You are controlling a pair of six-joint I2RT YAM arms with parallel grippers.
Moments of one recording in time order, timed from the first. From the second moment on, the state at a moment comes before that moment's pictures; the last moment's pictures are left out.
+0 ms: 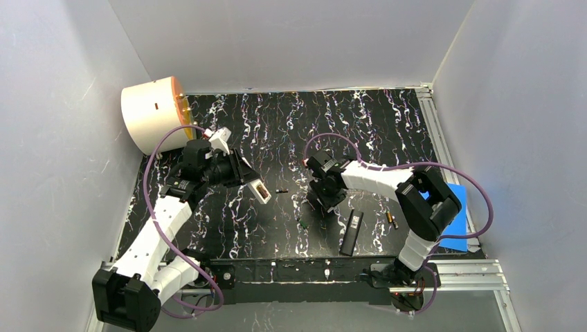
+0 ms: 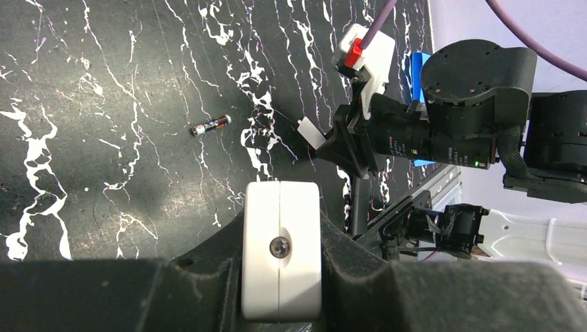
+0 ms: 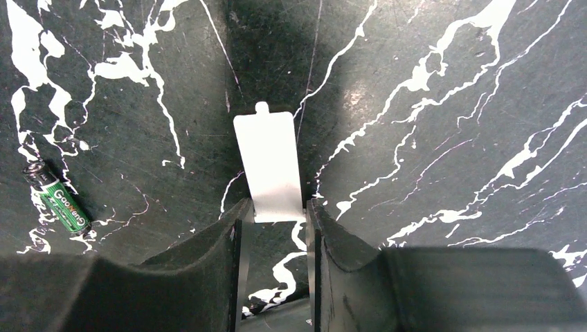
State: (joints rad) left arm -0.26 0.98 0.78 -0.42 0.50 -0.55; right arm 0.81 1.72 1.06 -0.66 0.02 0.20
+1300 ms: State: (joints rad) left arm -0.43 1.38 0.74 -0.09 0.60 -0.67; right arm 0.81 1.44 1.03 -0.63 -0.18 0.27
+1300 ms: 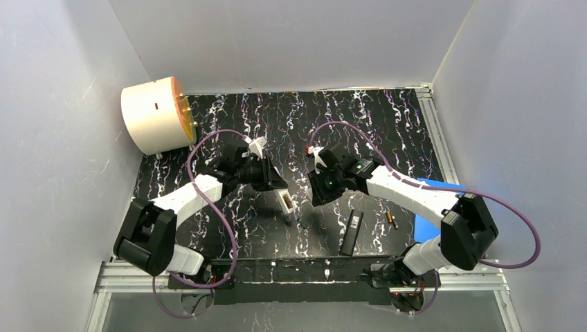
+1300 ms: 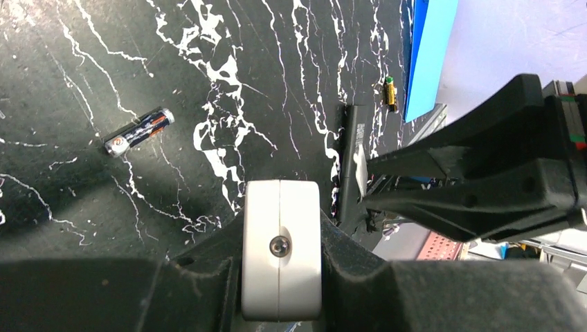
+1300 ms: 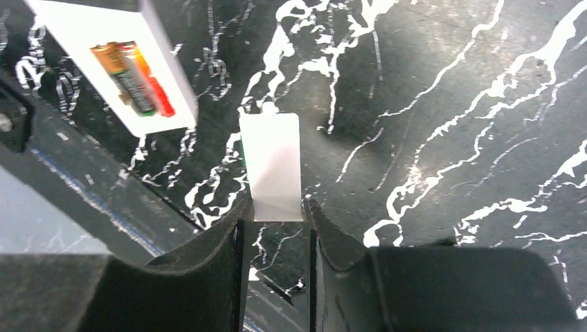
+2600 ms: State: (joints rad) left arm -0.46 1.41 0.74 0.10 0.65 -0.81; right arm 0.89 1.47 1.09 -0.51 -0.25 0.32
